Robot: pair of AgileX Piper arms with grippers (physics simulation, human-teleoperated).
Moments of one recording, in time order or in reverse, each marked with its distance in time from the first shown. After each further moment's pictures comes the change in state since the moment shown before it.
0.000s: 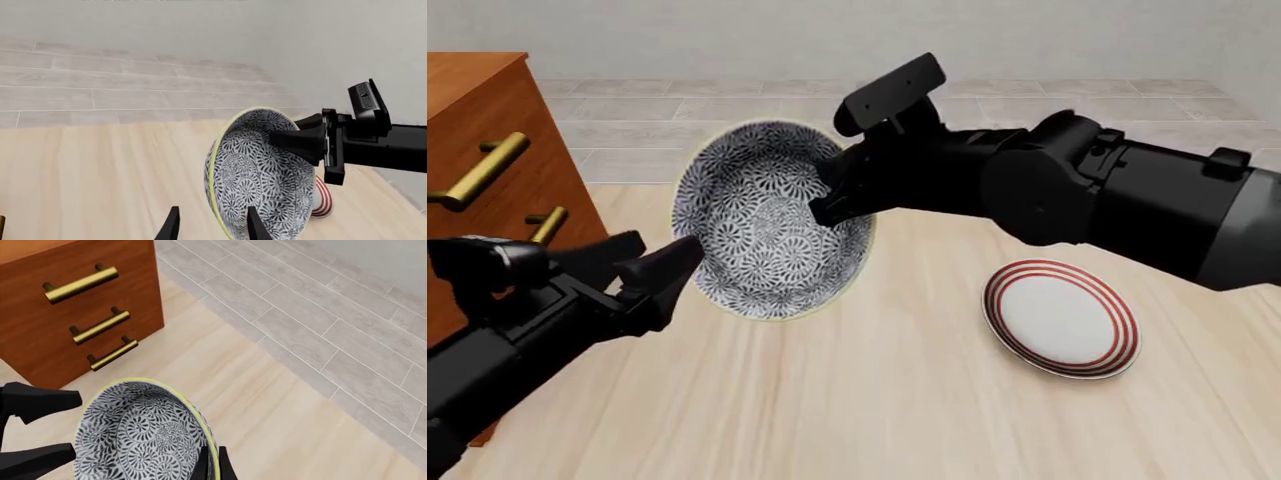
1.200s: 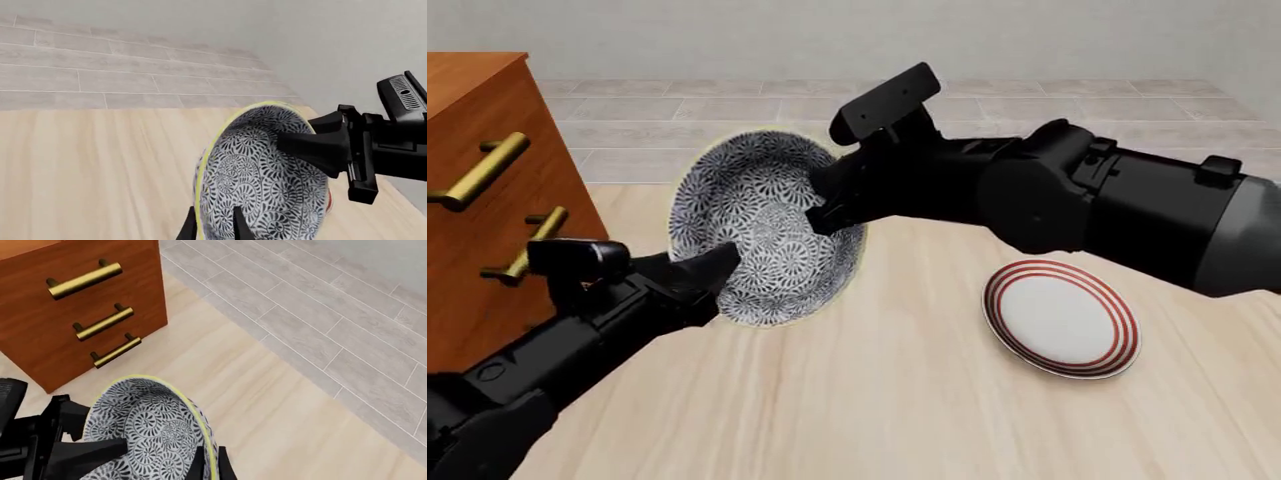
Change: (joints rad) left arm -0.035 0.260 0.004 -0.215 -0.050; right arm 0.010 0.002 0.017 -0.012 0.001
